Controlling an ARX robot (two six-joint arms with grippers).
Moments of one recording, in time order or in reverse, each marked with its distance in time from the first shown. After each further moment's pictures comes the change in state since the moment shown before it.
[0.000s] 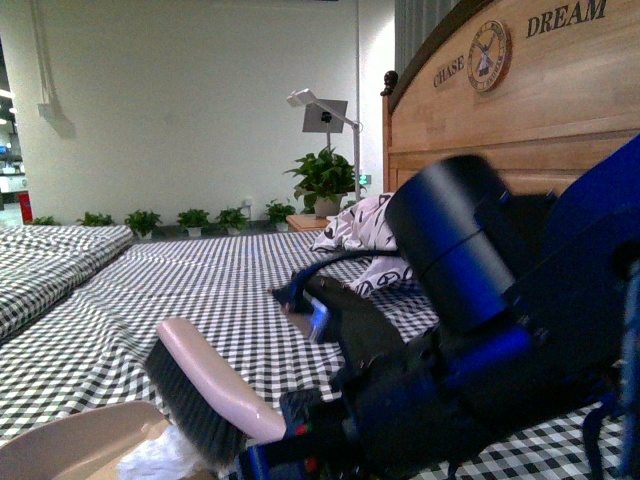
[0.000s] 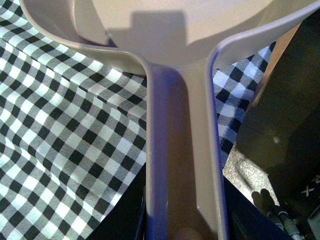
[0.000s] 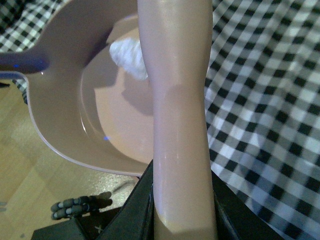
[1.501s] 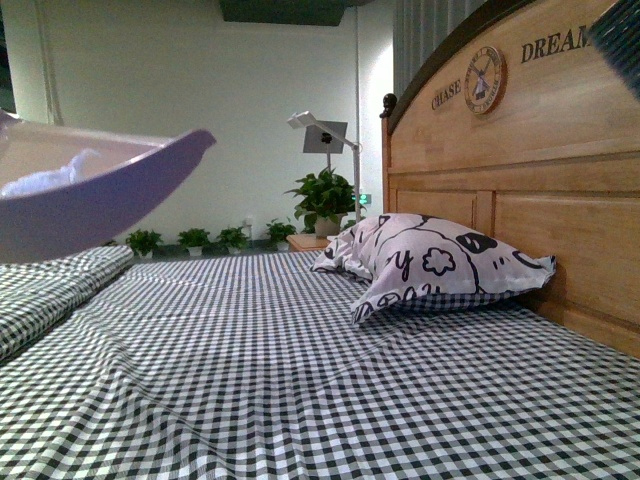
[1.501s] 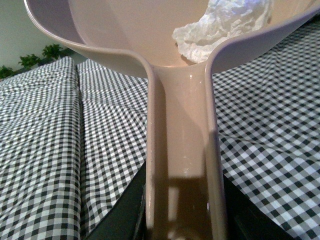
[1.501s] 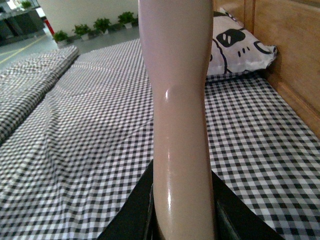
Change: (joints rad) left arm -0.042 -0.605 -0.265 0.661 -0.061 -0.805; right arm -0.667 -0.885 -0.359 0.108 -0.020 0.200
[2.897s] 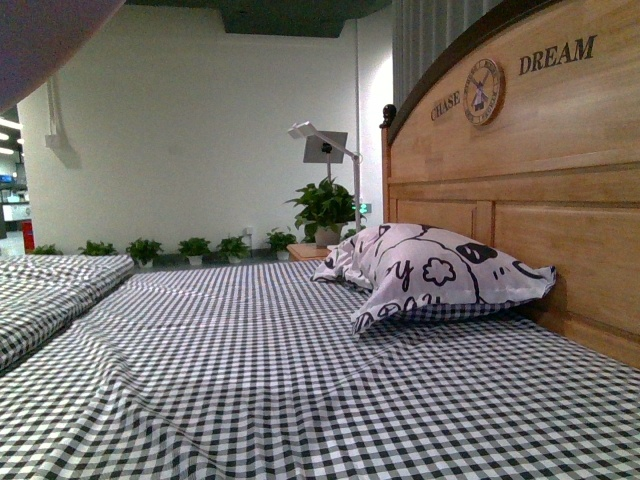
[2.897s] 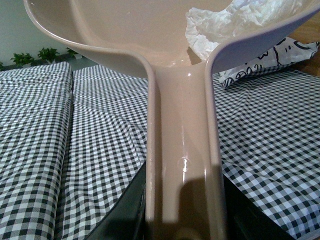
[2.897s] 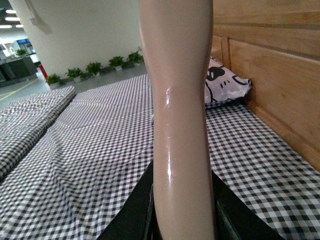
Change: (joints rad) left arm 0.143 -0.391 -0.093 -0.184 0.172 -0.223; right arm 0.106 -0.359 -0.129 -0.121 0.228 0.044
